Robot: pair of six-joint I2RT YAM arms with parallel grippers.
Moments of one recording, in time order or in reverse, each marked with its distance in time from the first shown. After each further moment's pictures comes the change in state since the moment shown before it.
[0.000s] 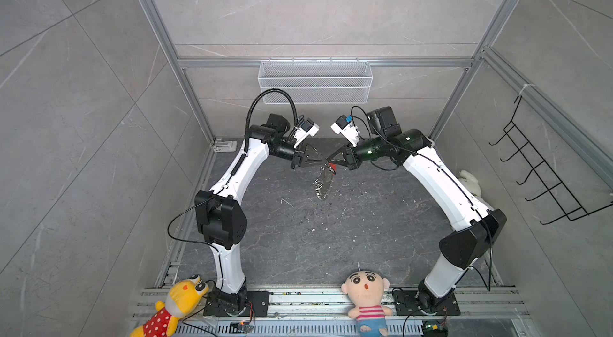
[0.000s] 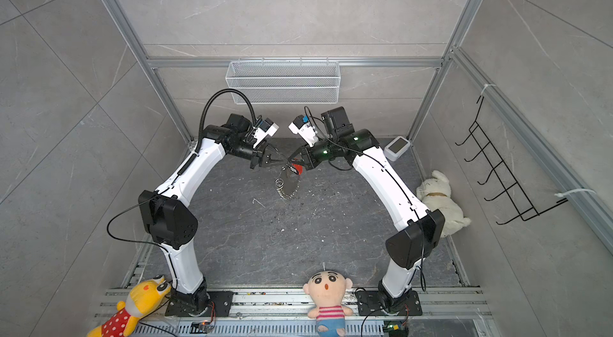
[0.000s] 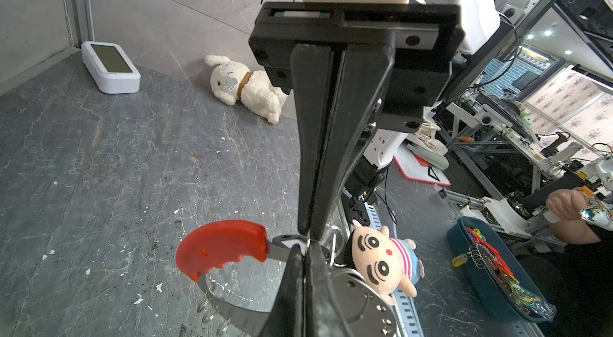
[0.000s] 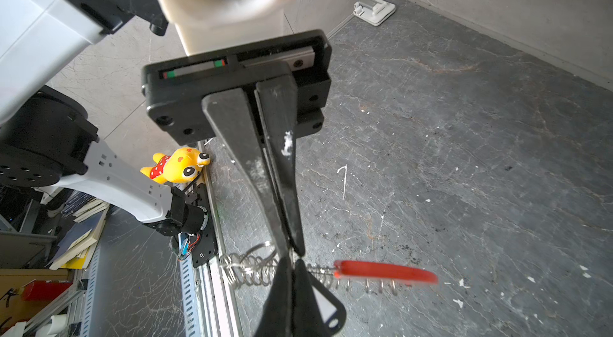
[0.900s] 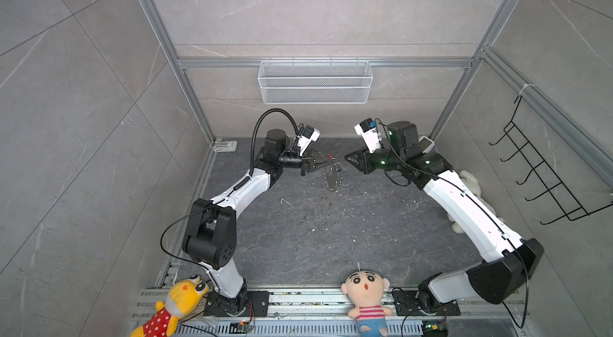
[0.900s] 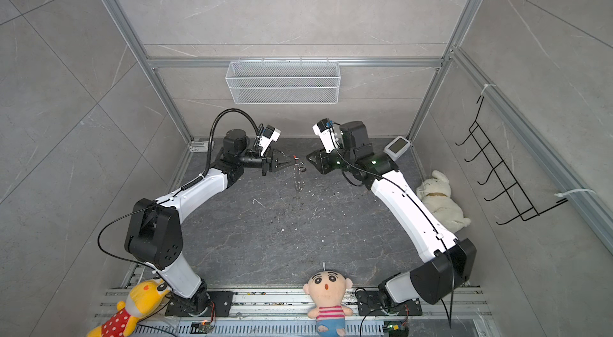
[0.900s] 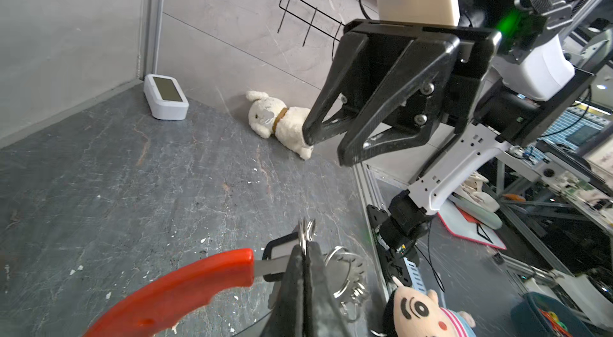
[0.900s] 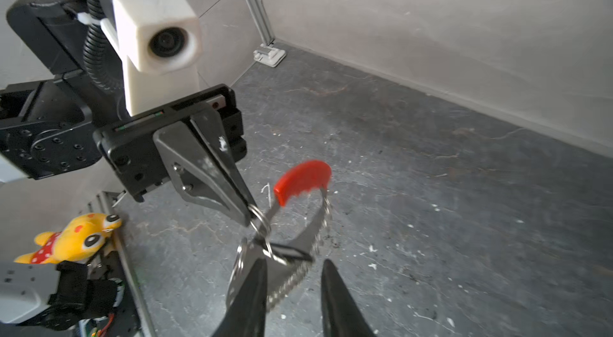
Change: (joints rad) left arm -0.041 -0.211 -0.675 1.402 -0.161 -0.918; right arm -0.050 -0.327 -0.444 0.345 0.331 0.151
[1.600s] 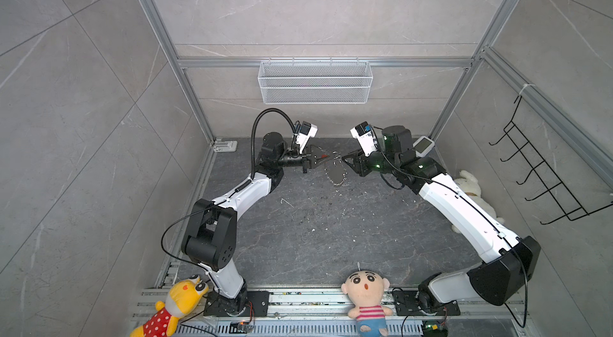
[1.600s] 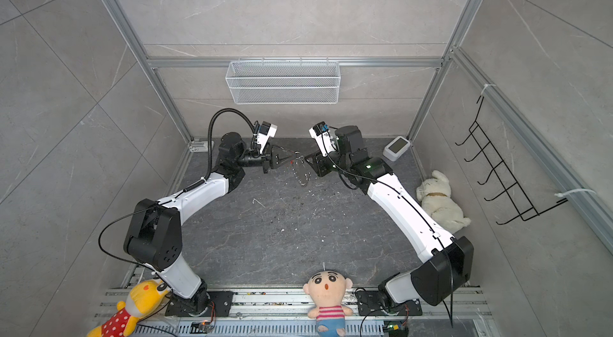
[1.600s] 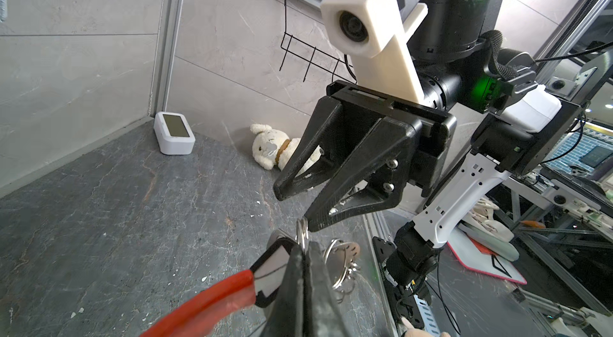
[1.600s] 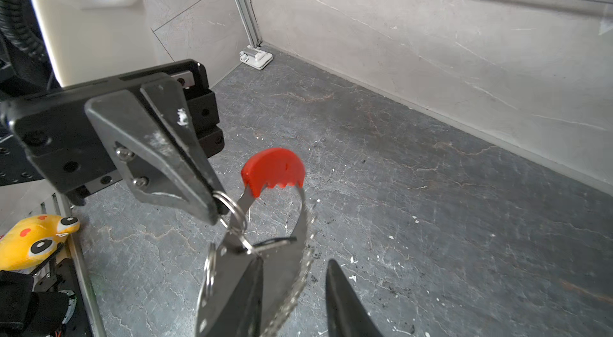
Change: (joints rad) left arm -0.017 -0.003 -0.039 0.313 -0.046 -0.227; right arm 0.046 0.037 -0.023 0.071 0.077 -0.067
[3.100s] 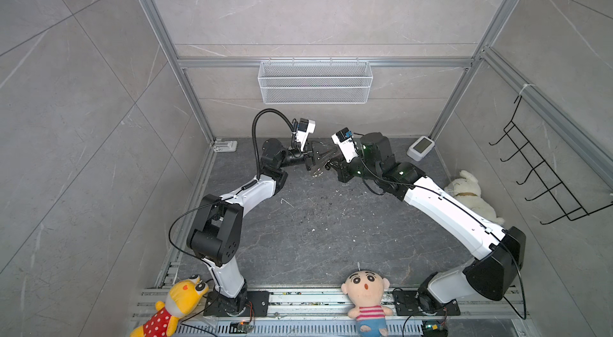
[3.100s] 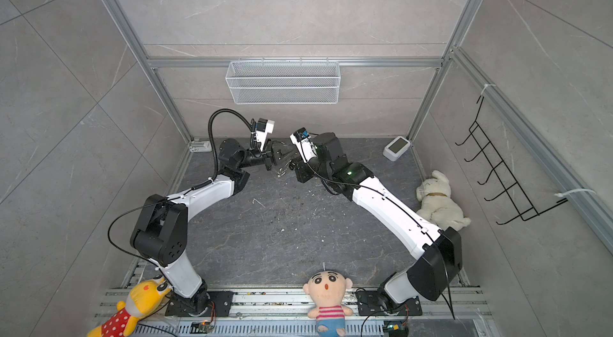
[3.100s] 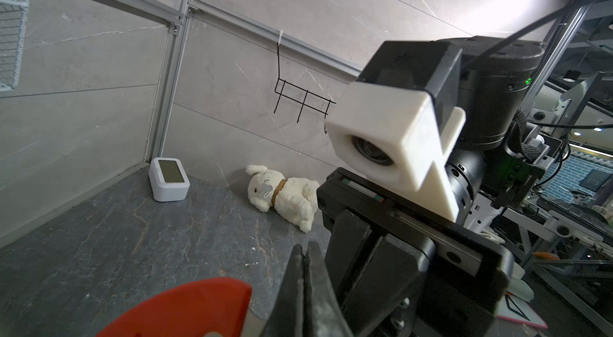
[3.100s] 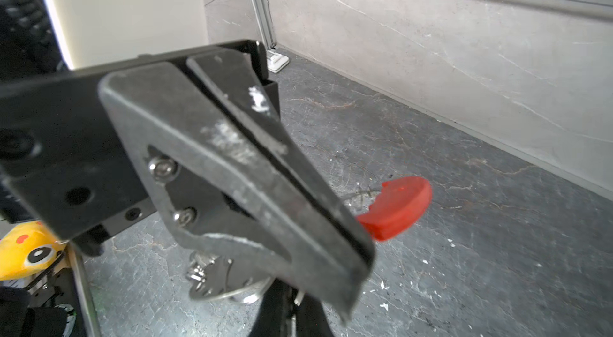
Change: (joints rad) left arm -0.033 0.050 -0.037 0.386 -0.090 -0.241; right arm 0.163 0.046 -0.013 0.091 0.154 0.054
